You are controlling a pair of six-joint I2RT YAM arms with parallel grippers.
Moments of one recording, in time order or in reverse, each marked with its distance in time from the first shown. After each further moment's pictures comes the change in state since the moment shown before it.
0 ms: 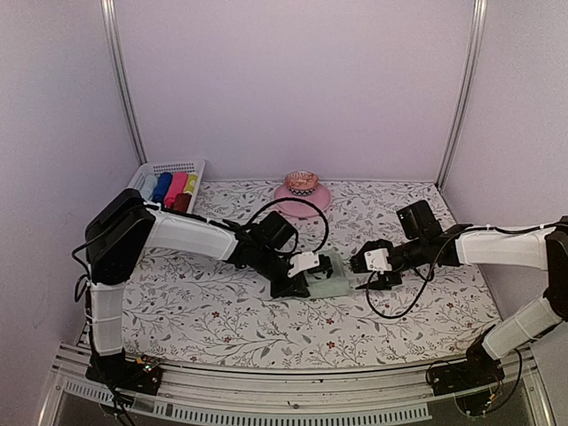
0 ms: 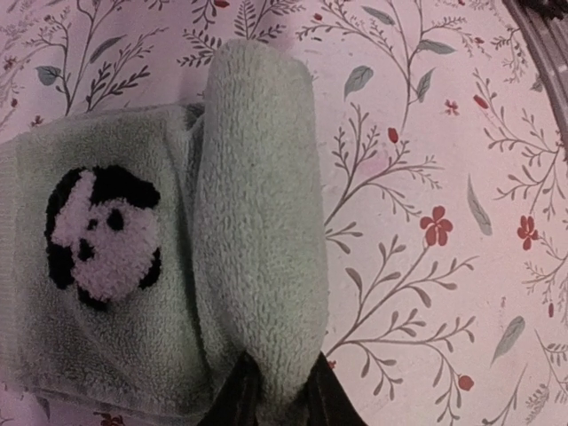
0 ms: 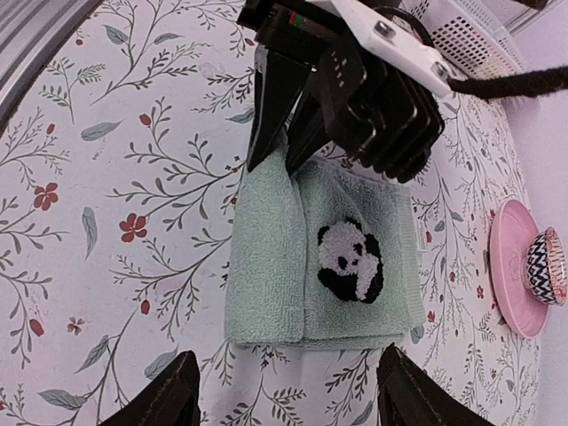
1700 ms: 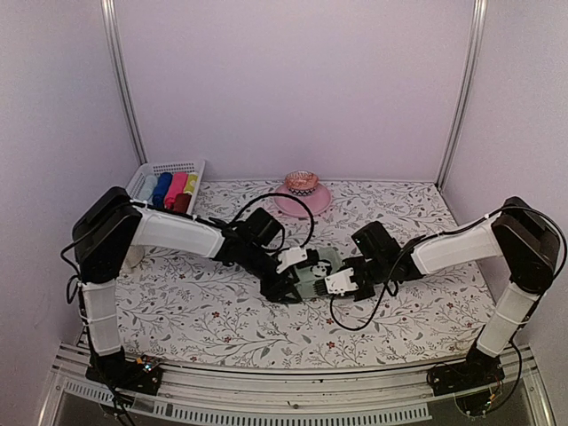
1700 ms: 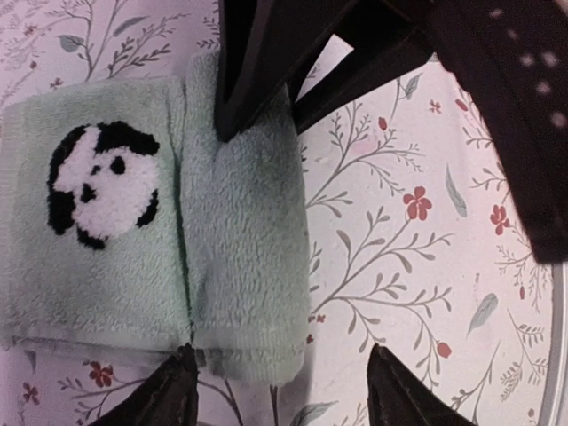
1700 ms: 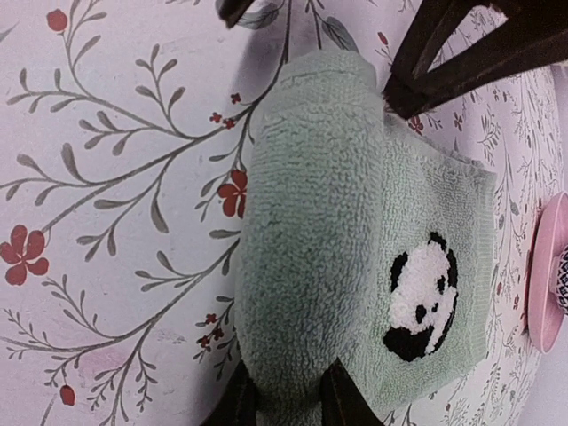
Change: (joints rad) left arm 0.055 -0.032 -0.040 -0.016 0.102 -0.053; right arm 0.227 0.295 0.061 0.196 0.399 0.031
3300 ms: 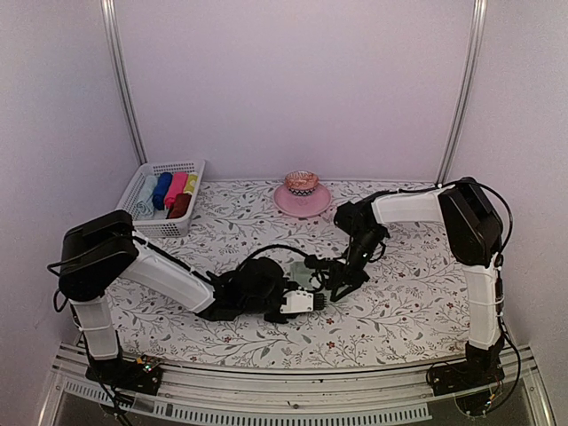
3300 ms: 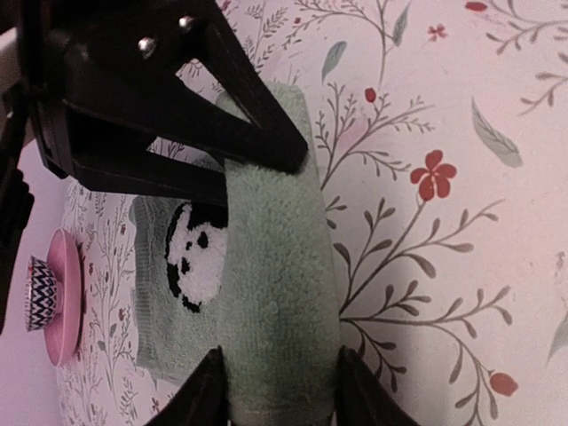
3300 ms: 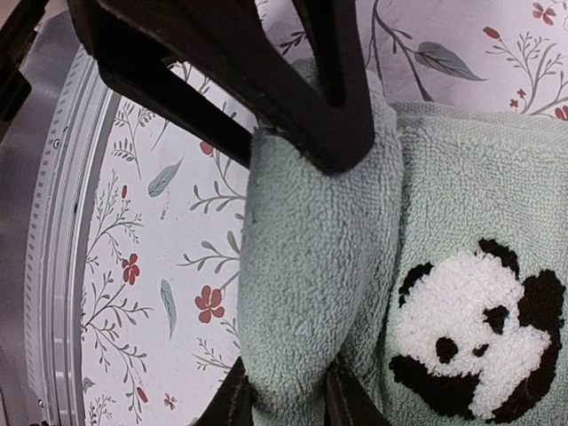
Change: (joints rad) left arm -0.259 -0.128 -0.426 0.672 -0.597 0.336; right arm -0.135 0.435 0.706 -1.040 -0.520 0.065
